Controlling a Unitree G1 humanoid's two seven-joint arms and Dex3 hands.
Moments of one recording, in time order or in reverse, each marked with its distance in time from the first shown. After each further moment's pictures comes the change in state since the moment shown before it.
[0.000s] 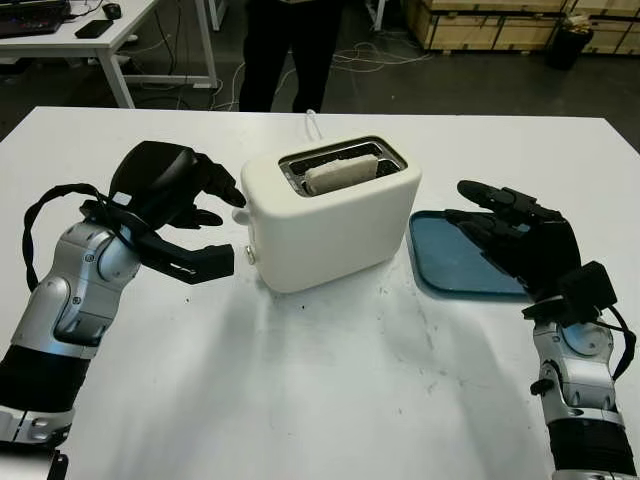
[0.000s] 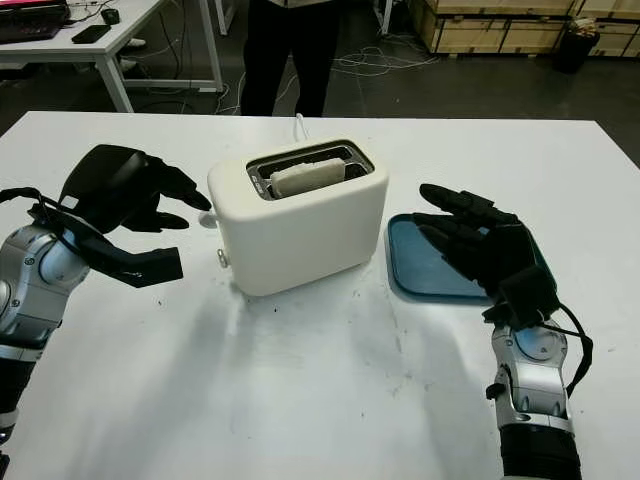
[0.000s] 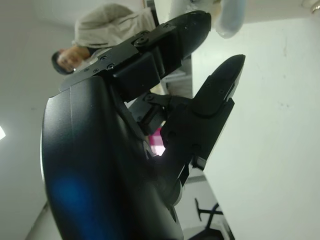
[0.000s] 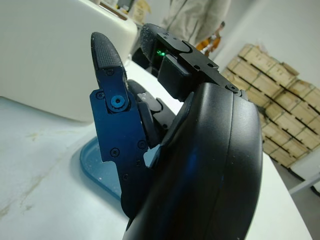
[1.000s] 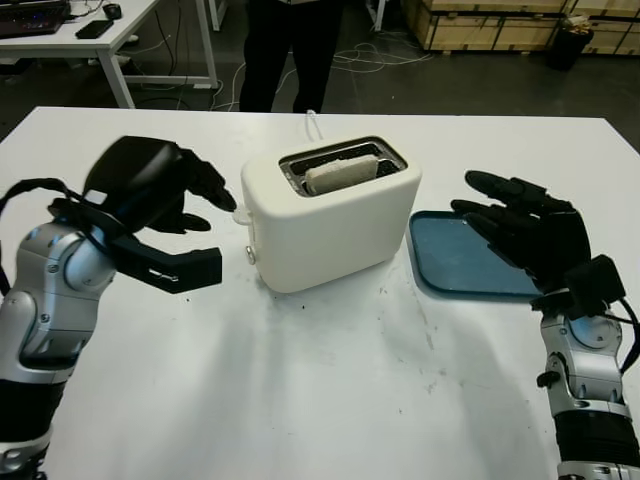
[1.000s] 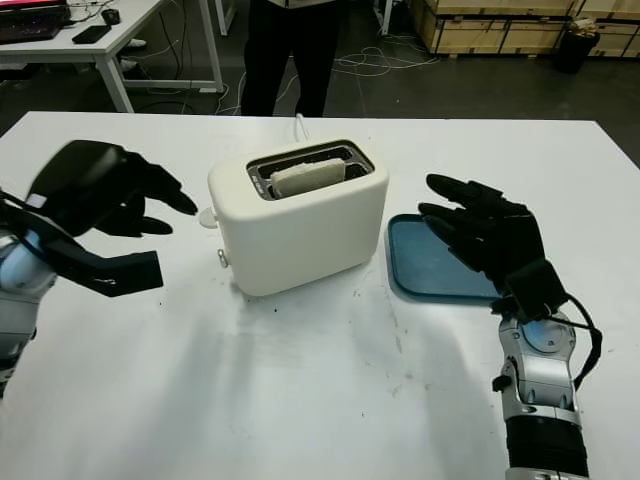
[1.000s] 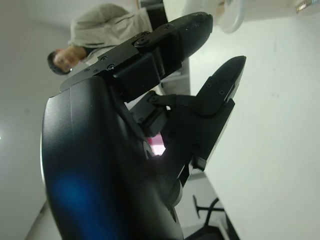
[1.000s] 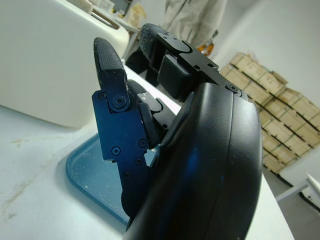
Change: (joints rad) left arm 0.064 0.025 0.034 -0.219 -0.053 0.103 -0.140; right arm -0.035 -0.024 -0.008 0.009 -0.008 -0.018 -0.003
